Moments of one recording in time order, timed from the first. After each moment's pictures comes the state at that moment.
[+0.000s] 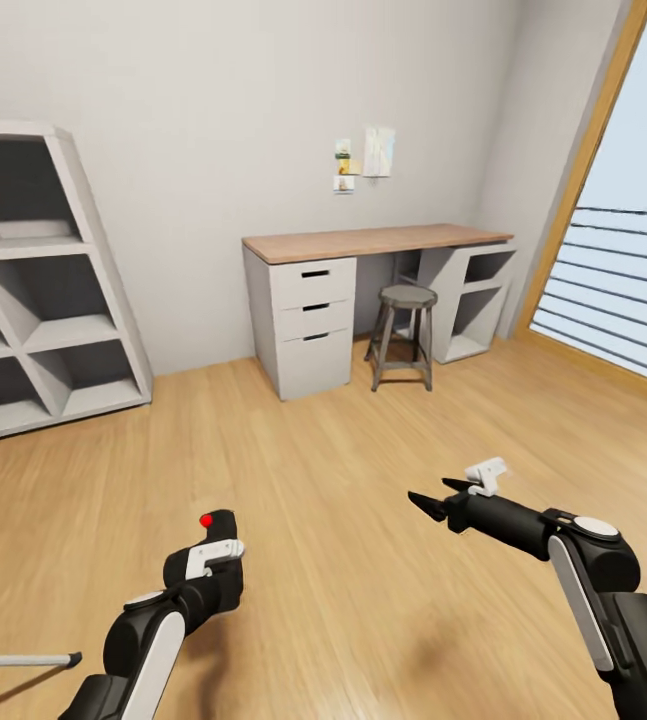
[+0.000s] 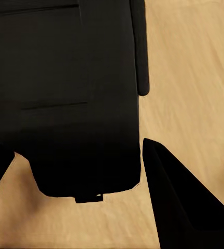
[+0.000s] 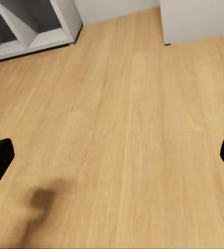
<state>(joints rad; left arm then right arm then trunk) -0.16 -0.07 -0.09 -1.59 0.36 0.89 0.27 -0.36 -0.18 -0.09 -1.61 -0.13 0.73 0.72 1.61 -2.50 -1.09</state>
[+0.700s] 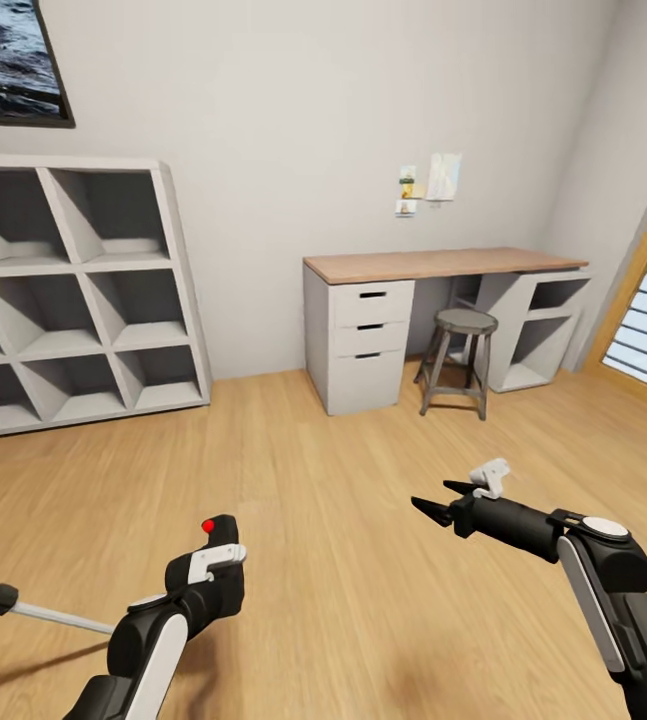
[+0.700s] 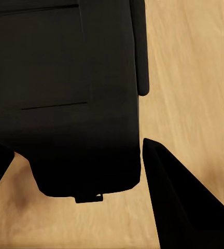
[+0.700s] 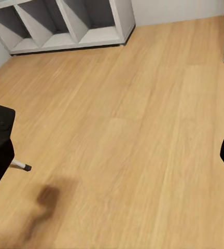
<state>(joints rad) -0.16 -0.07 -0.09 -1.56 0.36 0.89 0.27 -0.35 -0.21 -0.09 -1.61 -0.13 0.74 0.79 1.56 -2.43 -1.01</state>
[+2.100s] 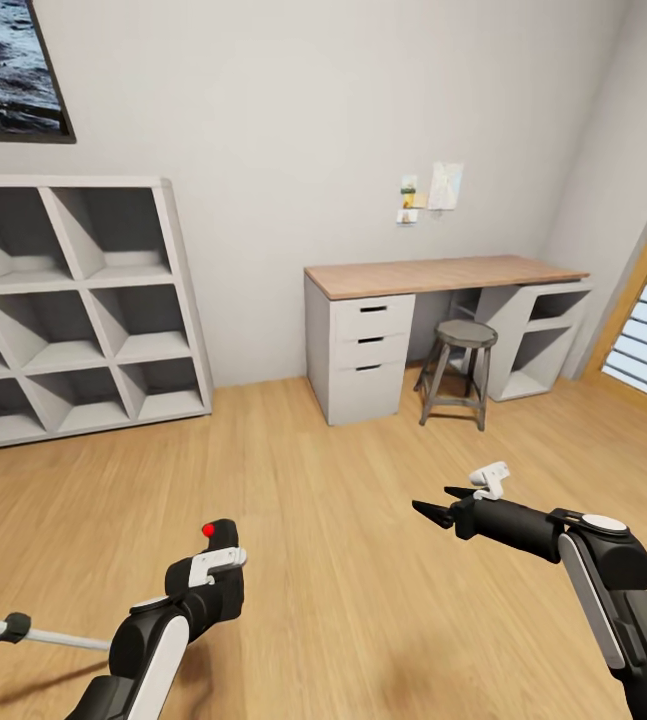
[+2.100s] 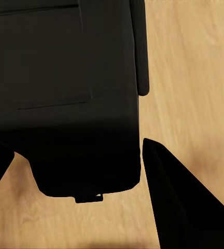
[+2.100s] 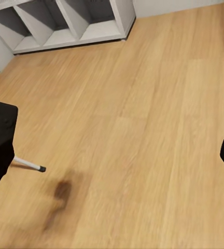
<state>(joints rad) -0.16 -0.07 -0.09 -1.54 0.36 0.89 0.28 -0.36 -0.22 -0.10 -1.61 -0.13 0.82 0.79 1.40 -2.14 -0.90</state>
